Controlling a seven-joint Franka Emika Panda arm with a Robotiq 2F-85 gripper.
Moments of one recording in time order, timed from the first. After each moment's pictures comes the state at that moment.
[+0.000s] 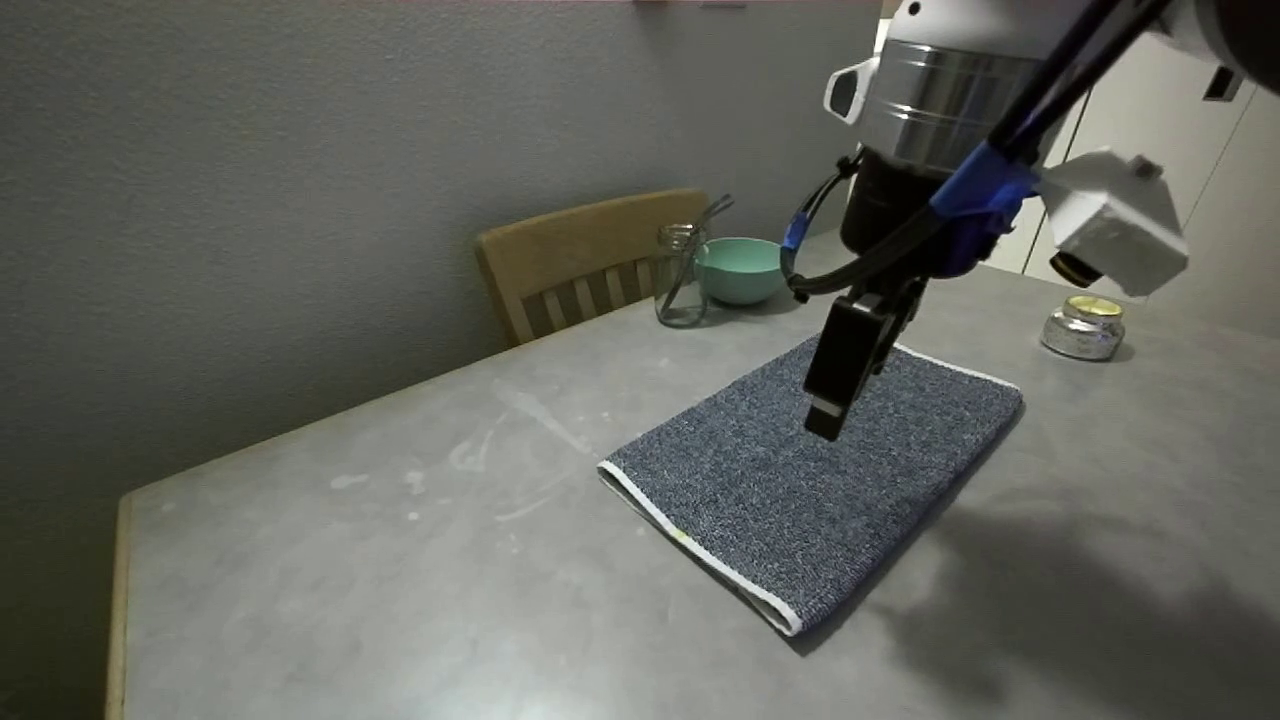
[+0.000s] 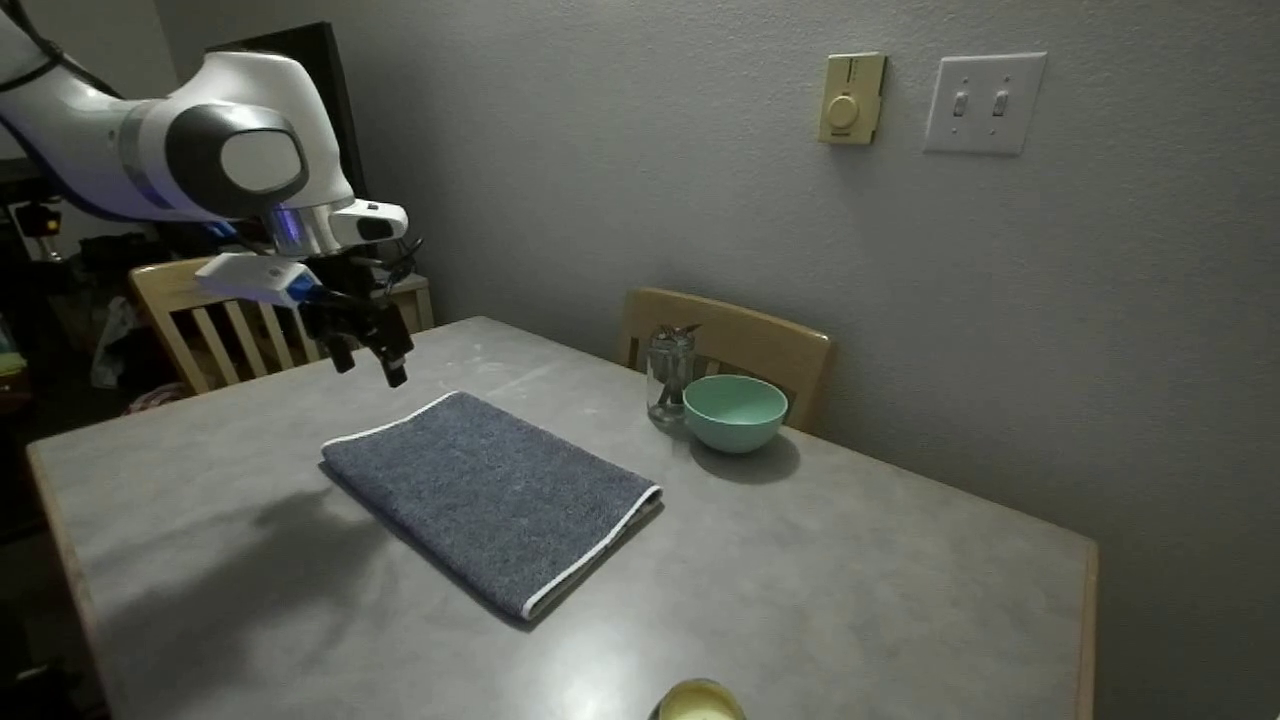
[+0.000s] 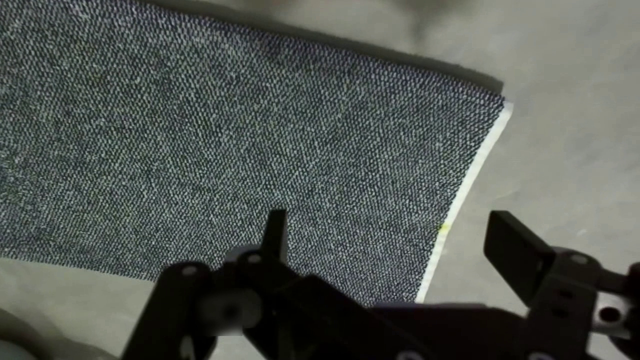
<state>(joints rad) 0.16 0.18 0.16 -2.33 -0.13 2.66 0.17</state>
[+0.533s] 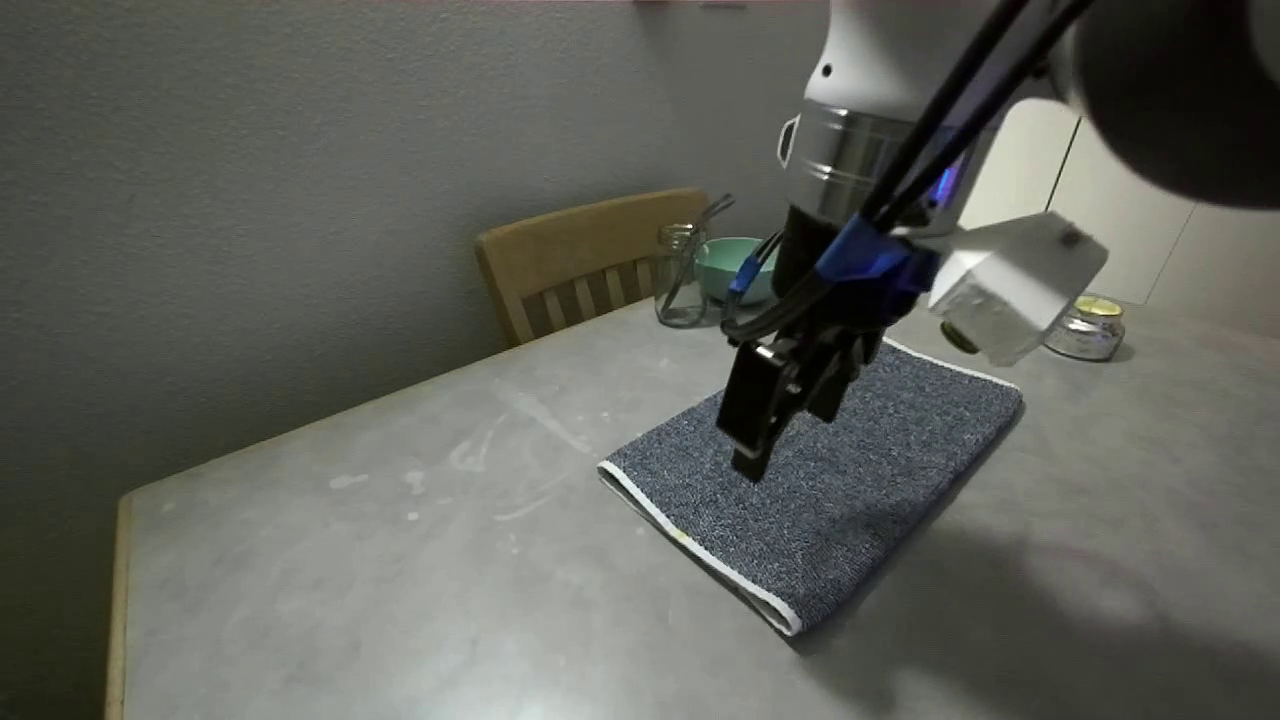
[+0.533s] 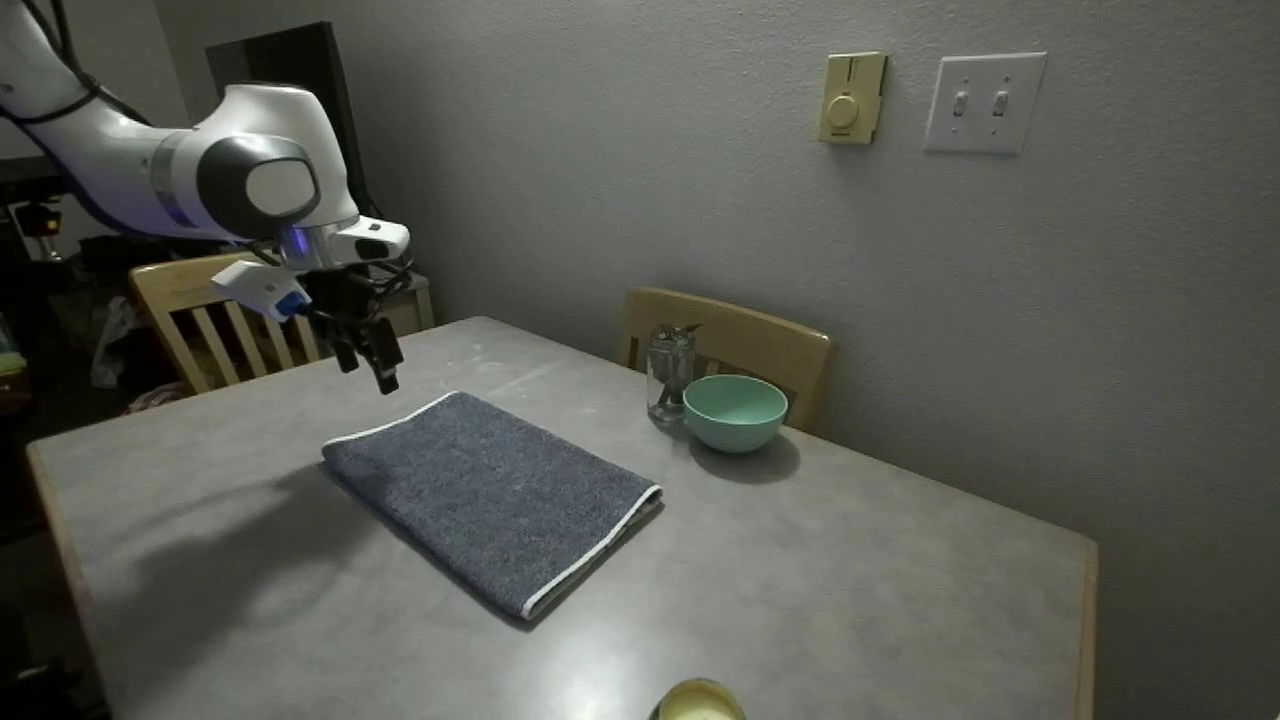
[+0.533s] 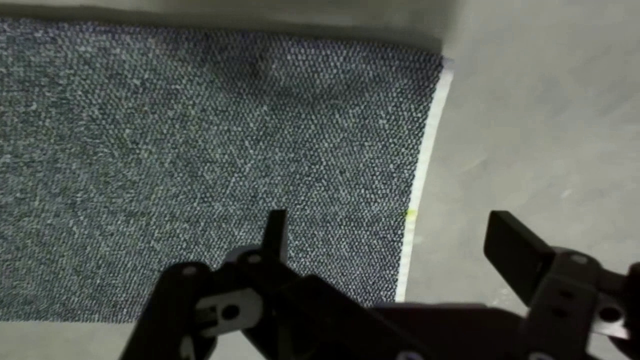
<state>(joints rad) 0.23 0.31 0.15 -2.23 -0.10 2.68 0.36</state>
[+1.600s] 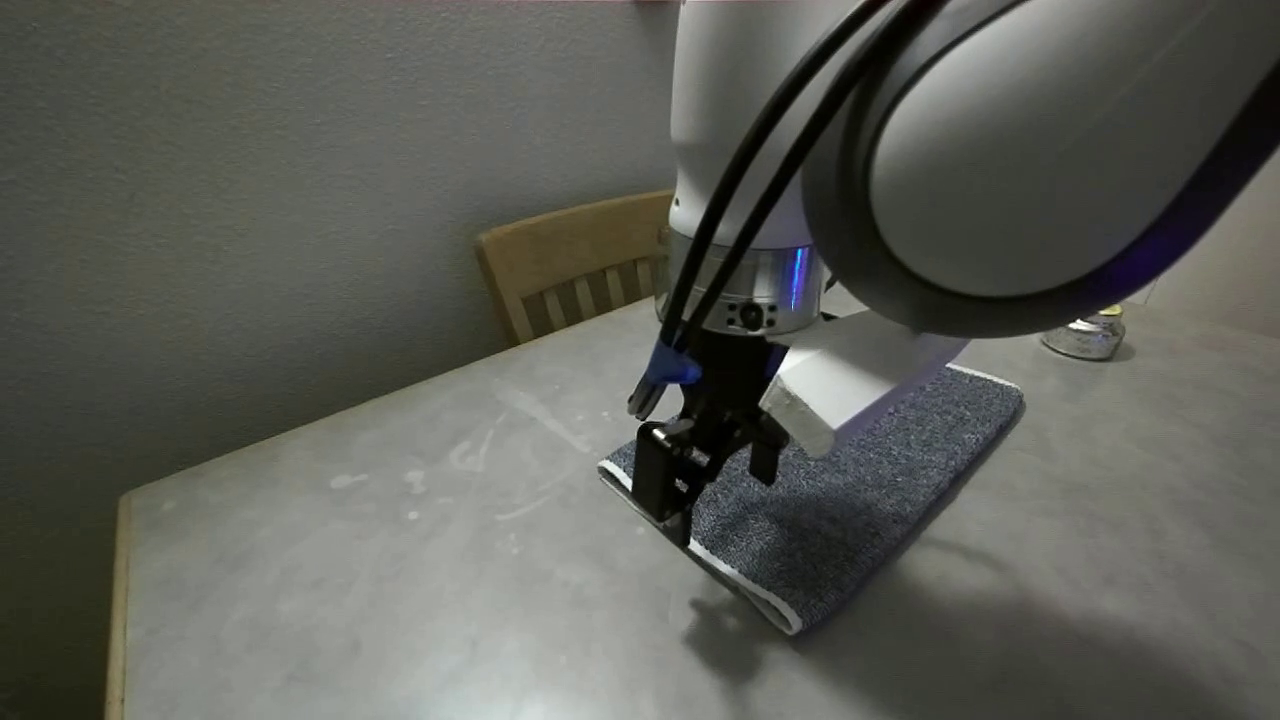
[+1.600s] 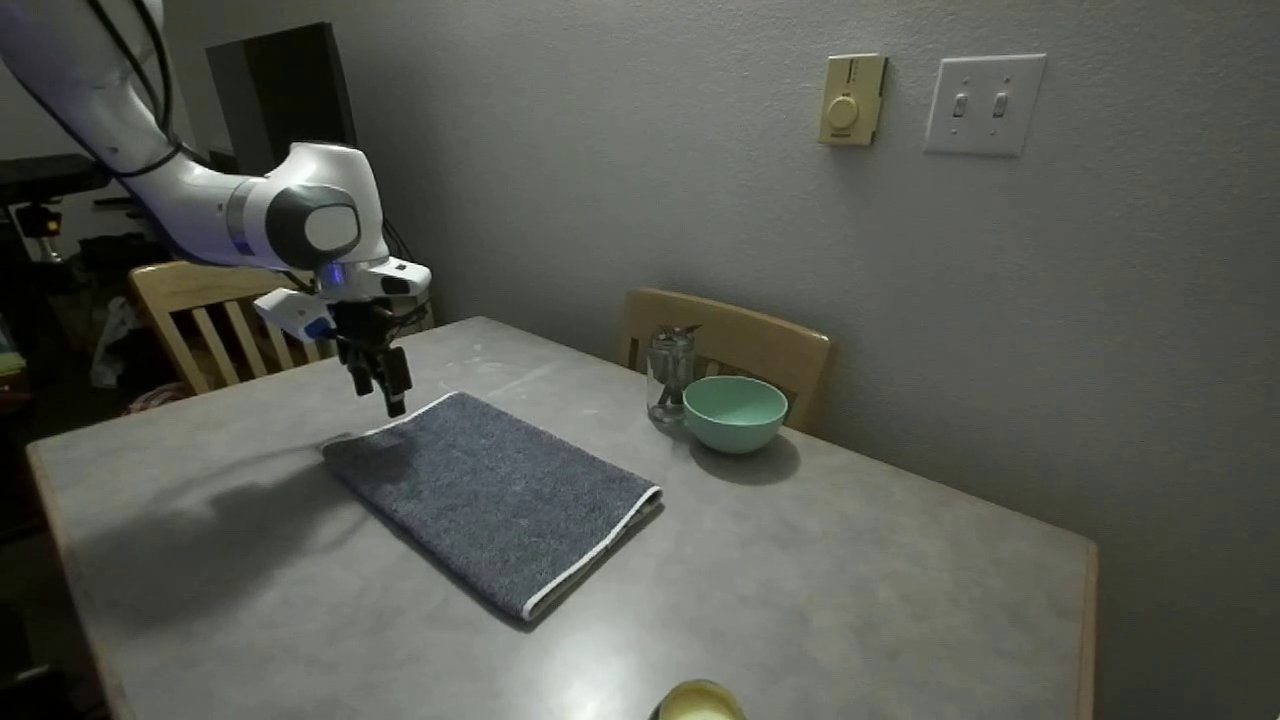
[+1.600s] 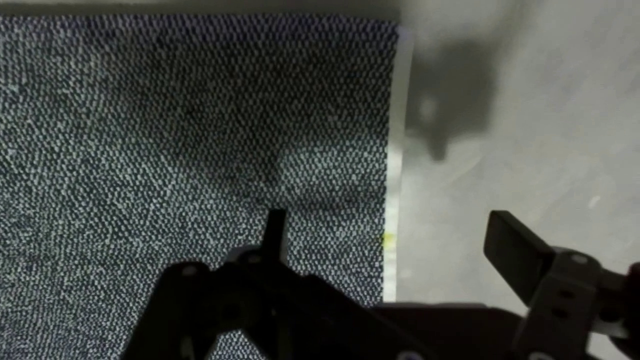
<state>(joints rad) 0.33 0.54 0.09 -1.98 -0.07 2.55 0.44</state>
